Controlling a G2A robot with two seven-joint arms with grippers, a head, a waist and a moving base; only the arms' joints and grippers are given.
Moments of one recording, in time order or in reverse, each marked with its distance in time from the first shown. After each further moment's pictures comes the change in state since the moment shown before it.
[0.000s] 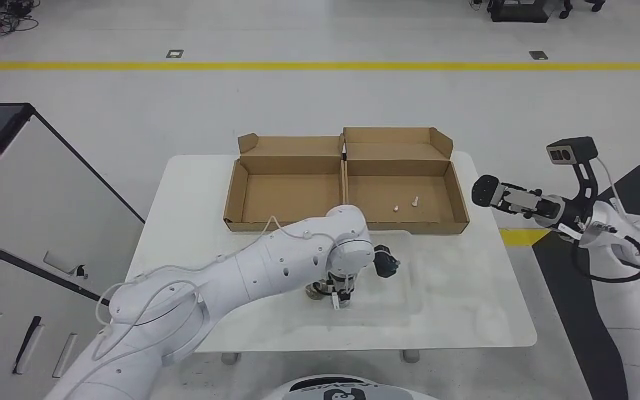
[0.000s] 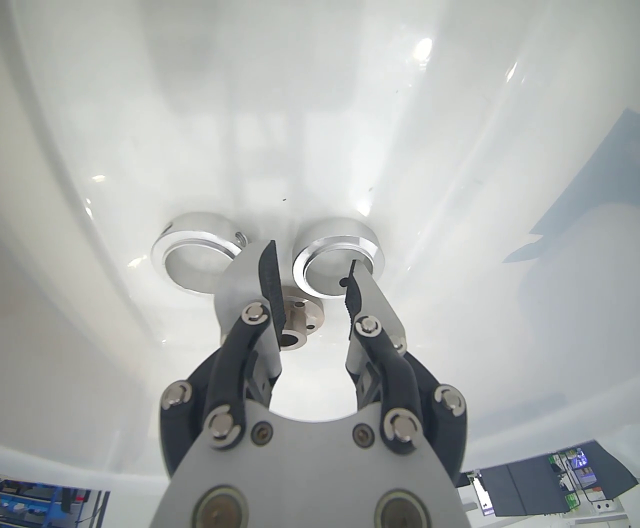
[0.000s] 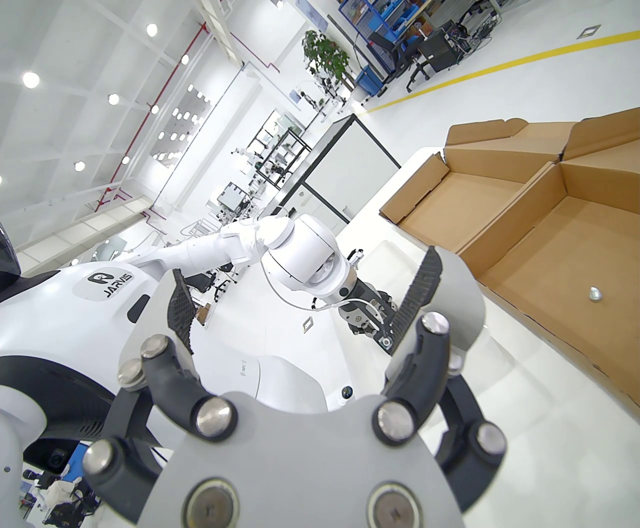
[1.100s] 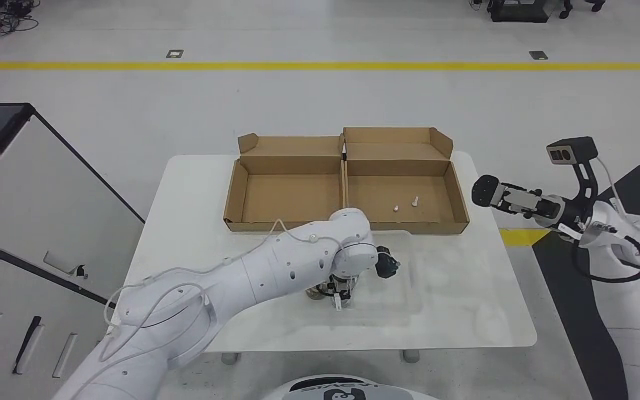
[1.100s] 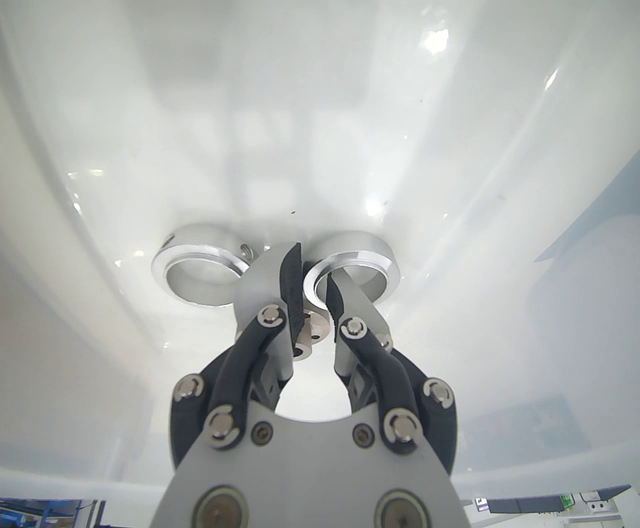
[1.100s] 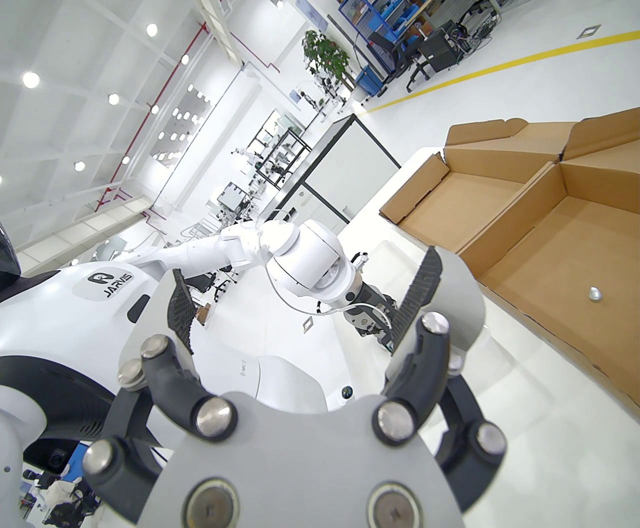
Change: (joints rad) left arm 0.020 -0.037 0.000 0.055 0.051 0.000 0.000; right arm 0.000 0.000 0.000 0.000 0.000 0.000 0.000
